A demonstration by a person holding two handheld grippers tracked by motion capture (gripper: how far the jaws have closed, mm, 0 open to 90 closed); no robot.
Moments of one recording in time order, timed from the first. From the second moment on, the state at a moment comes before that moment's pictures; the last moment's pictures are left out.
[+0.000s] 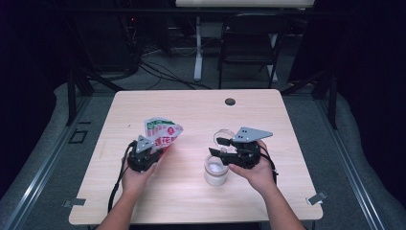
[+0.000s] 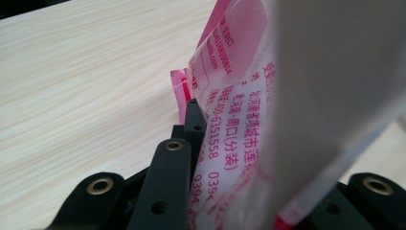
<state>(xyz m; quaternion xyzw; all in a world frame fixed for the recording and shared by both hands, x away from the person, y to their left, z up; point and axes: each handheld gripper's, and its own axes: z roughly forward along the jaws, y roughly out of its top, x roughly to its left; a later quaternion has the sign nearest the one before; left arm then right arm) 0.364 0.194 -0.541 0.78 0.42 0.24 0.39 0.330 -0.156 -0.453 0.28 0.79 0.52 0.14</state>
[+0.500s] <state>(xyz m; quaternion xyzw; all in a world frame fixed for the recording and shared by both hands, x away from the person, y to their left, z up) 0.366 0.267 -0.546 0.71 0.55 0.30 0.32 0.338 -0.153 -0.452 0.28 0.79 0.52 0.13</state>
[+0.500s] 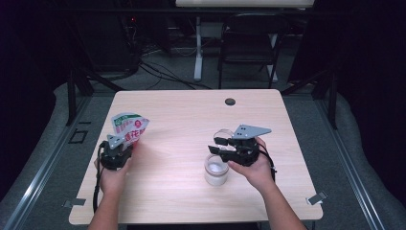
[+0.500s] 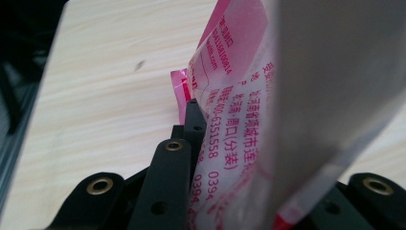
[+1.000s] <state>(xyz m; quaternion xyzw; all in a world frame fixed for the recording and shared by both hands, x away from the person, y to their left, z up) 0.365 0.282 -0.558 0.69 0.59 0.30 0.29 0.344 -0.147 -0.453 0.28 0.80 0.52 0.11</state>
